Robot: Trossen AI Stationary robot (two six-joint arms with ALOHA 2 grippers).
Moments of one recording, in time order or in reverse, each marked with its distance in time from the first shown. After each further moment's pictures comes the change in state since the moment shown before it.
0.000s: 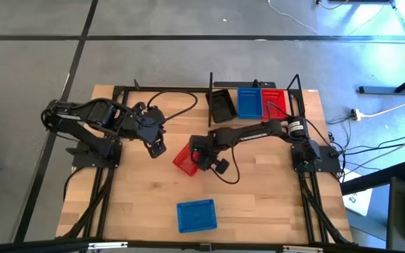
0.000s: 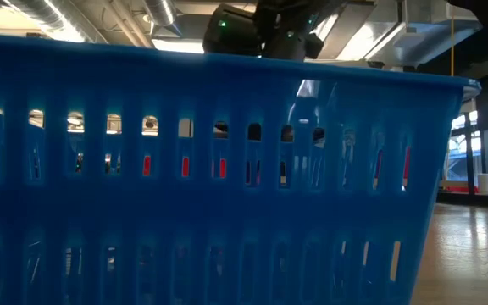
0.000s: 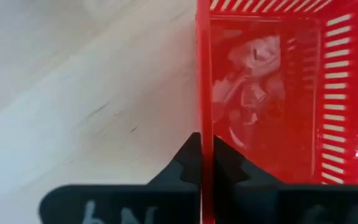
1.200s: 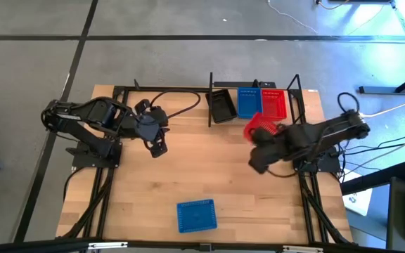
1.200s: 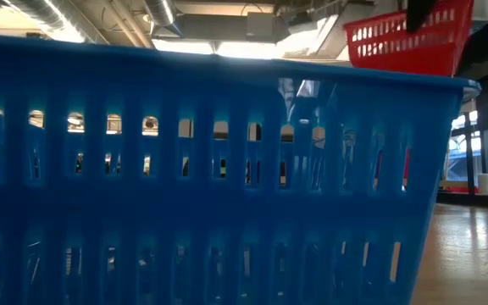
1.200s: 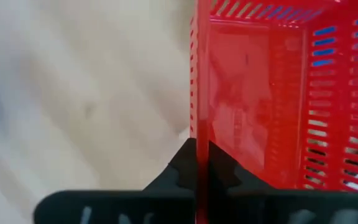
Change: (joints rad) left arm 0.001 0.000 0.000 0.081 -0.042 0.151; right arm 0.327 -0.638 -0.001 -0.869 0.482 1.866
